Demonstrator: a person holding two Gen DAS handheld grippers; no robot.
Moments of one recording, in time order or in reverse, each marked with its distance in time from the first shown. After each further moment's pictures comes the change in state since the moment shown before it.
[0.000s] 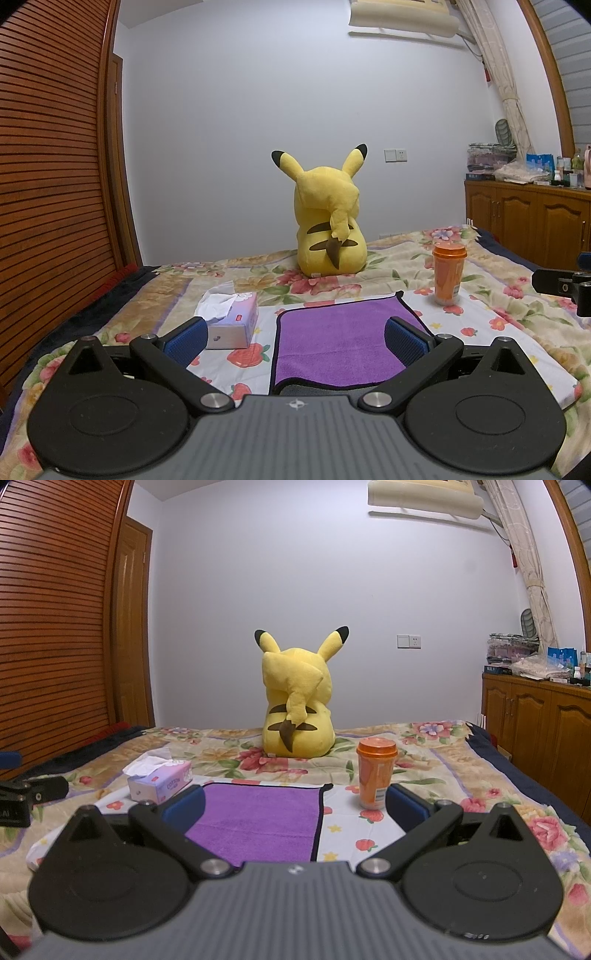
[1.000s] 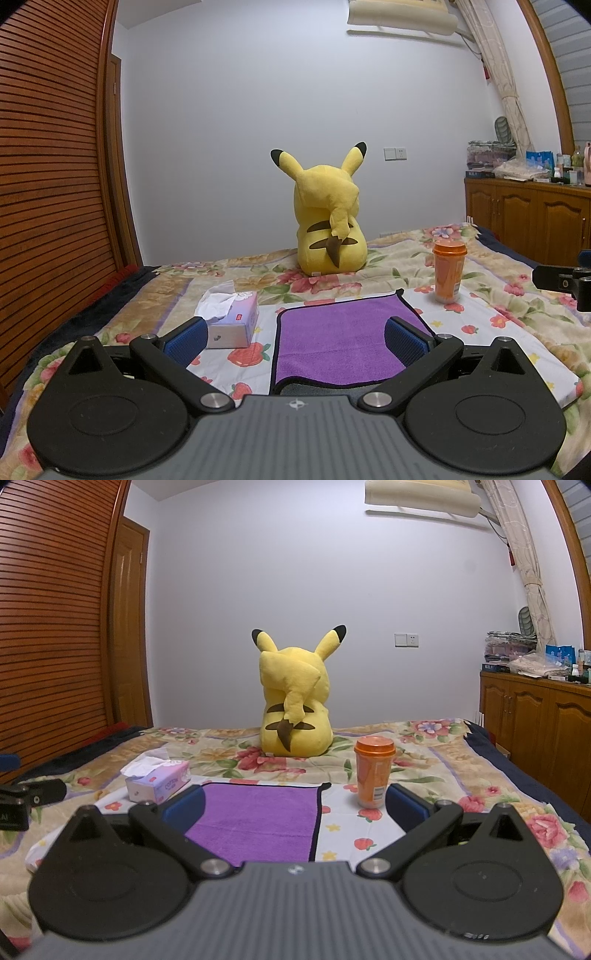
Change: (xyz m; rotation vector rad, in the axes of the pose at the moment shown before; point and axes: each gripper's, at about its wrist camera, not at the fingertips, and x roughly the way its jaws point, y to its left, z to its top) left arm 0.005 0.002 -0.004 0.005 0.002 0.001; right arm 0.000 -0.003 0.000 0.005 0.002 -0.001
